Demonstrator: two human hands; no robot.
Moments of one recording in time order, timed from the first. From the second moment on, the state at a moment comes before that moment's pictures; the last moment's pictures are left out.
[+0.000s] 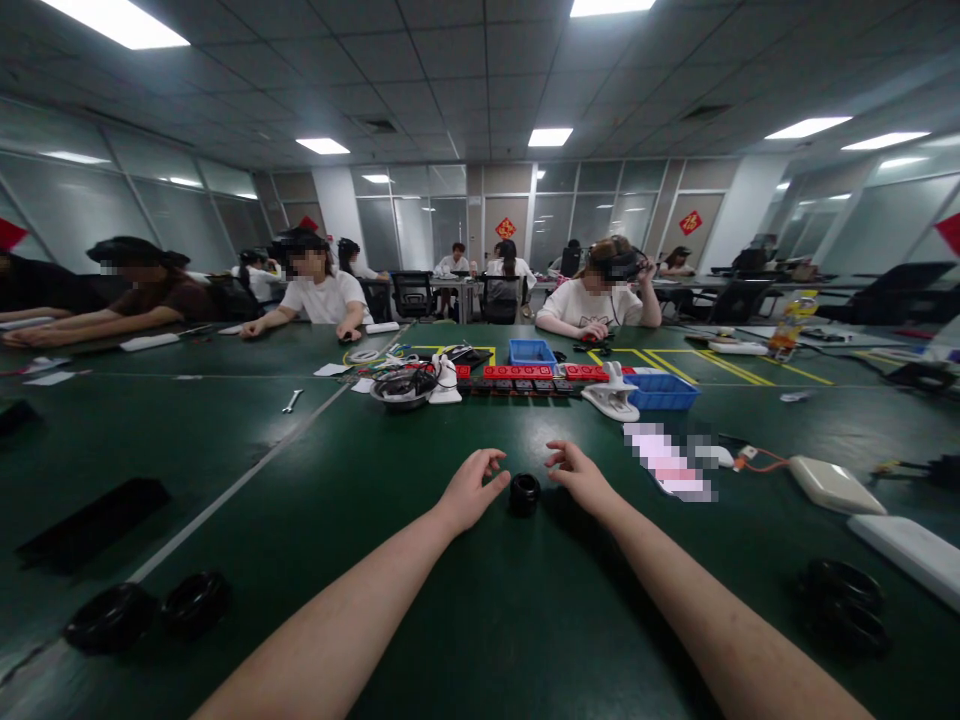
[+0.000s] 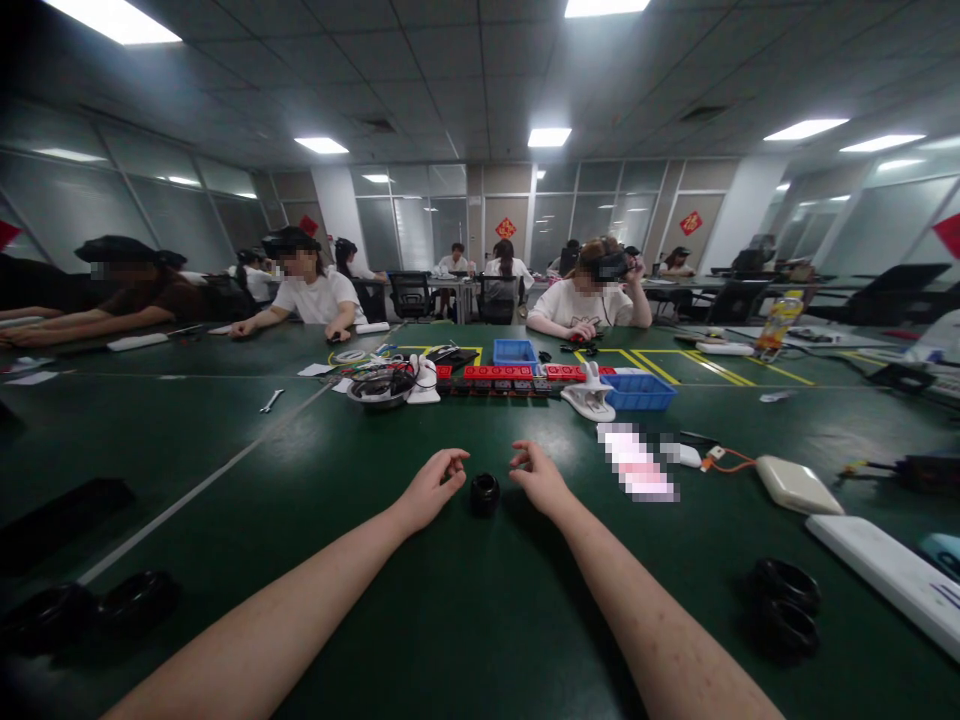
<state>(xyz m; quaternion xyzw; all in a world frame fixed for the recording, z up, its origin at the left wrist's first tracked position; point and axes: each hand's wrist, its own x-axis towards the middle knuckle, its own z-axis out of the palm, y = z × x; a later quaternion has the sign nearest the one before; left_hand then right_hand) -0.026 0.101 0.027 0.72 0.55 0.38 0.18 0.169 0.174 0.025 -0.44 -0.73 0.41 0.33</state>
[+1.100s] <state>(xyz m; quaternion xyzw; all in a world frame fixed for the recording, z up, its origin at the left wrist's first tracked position) -0.010 0.109 0.023 0.77 0.59 0.20 0.15 0.148 0.130 0.017 -0.43 -0.77 0.33 0.33</state>
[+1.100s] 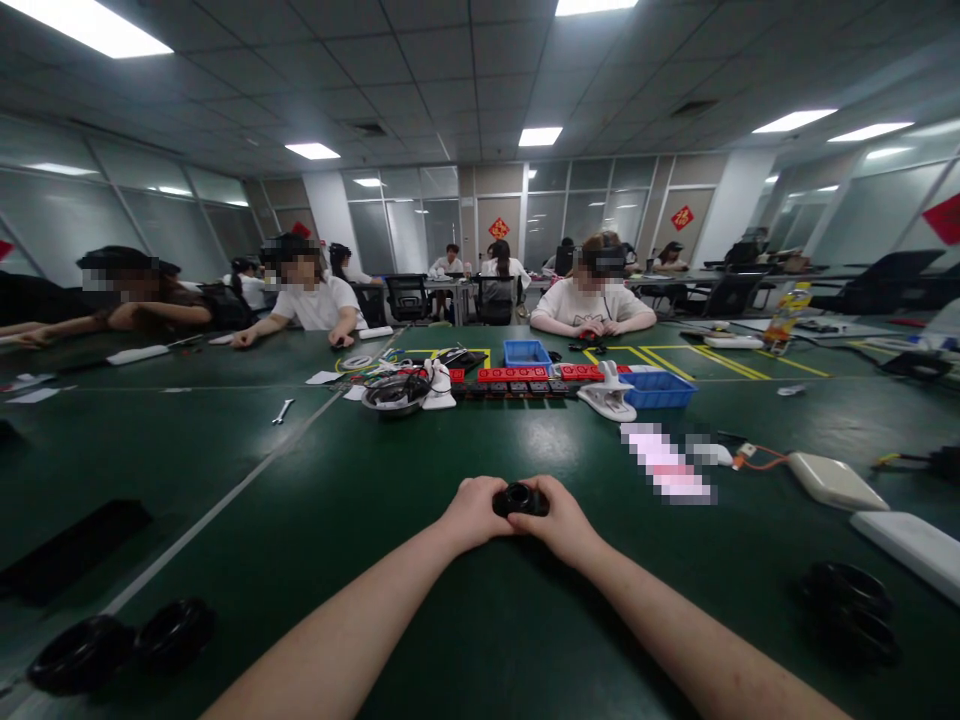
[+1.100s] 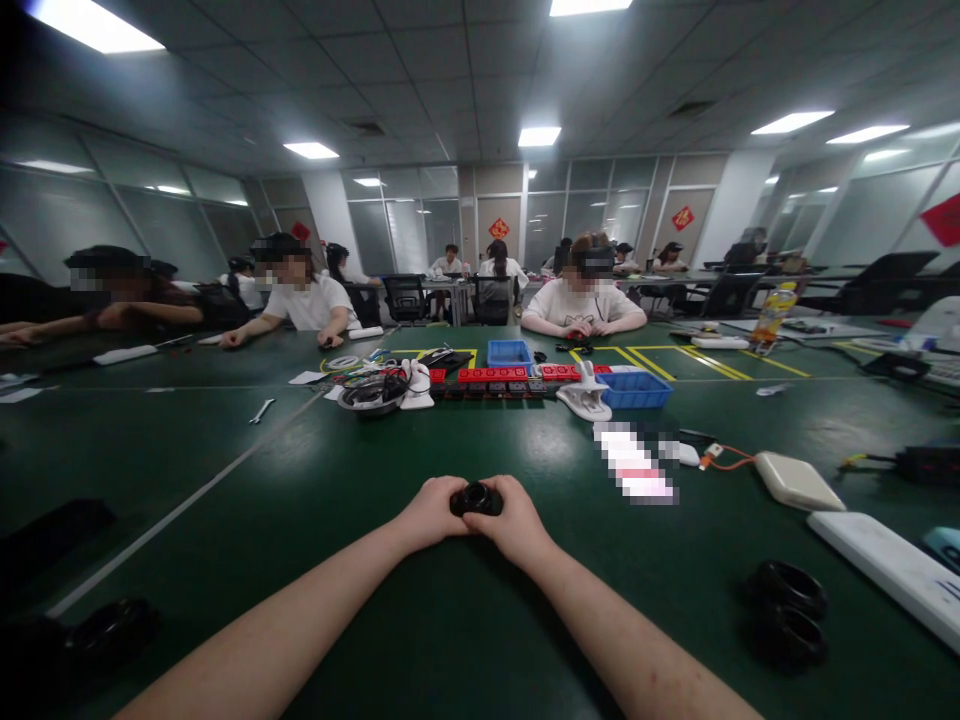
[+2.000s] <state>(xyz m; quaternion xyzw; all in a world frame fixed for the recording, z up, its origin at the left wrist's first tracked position) -0.030 0.105 0.030 0.76 0.48 0.30 0.32 0.184 0.145 0.027 -0.33 -0.82 0.41 0.22</state>
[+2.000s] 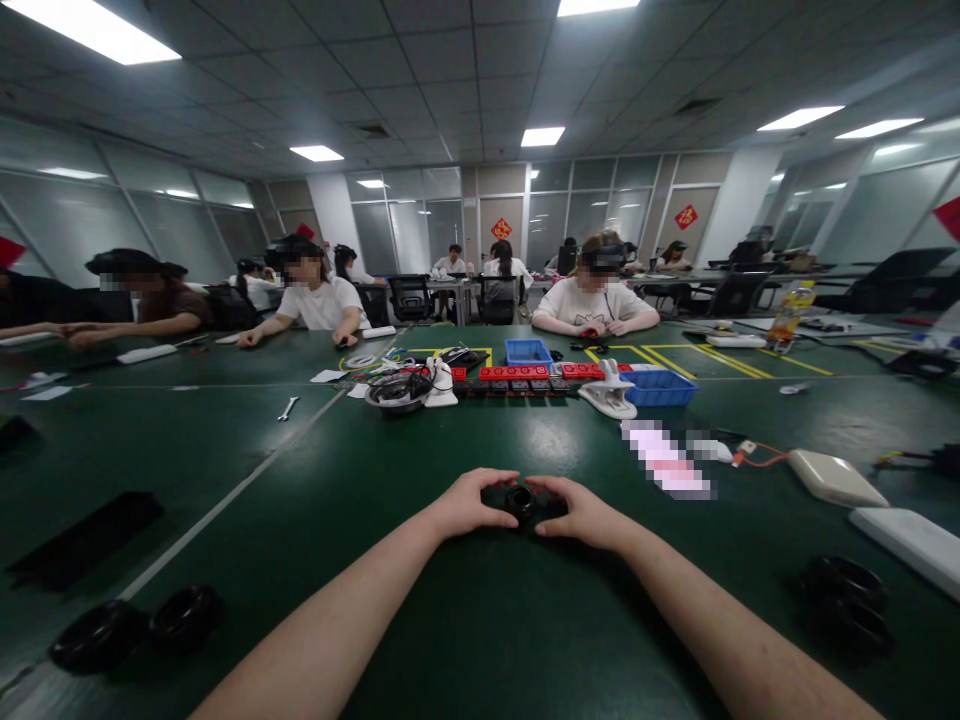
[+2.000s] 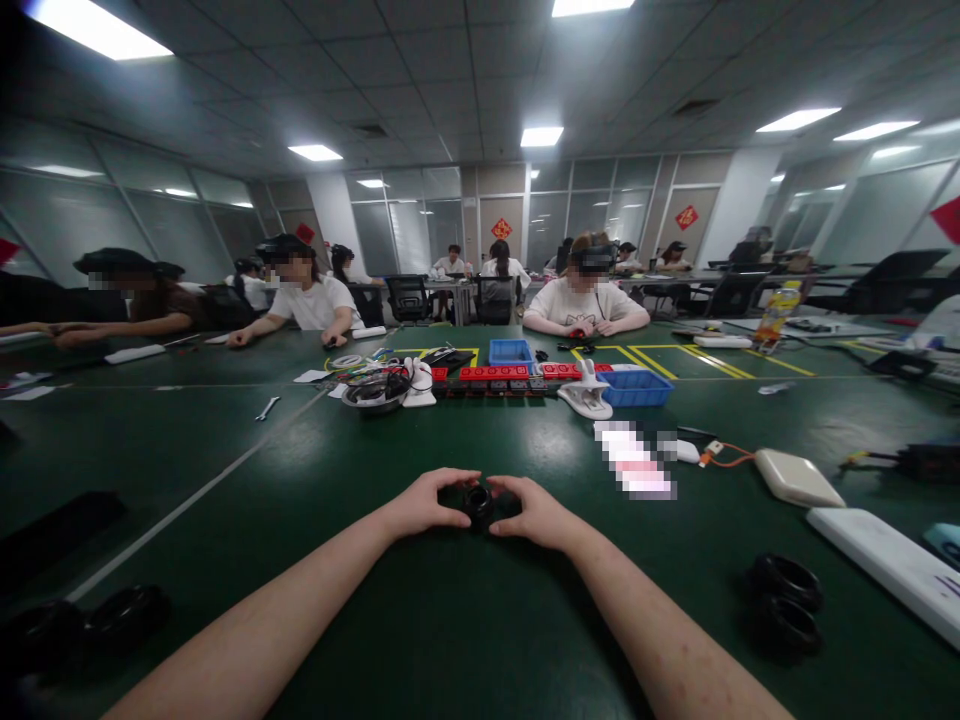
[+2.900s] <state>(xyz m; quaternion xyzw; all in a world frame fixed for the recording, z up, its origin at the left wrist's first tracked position) -0.002 0.094 0.028 0.71 0.60 0.33 0.16 0.154 0.137 0.009 -0.48 -0.82 0.20 0.22</state>
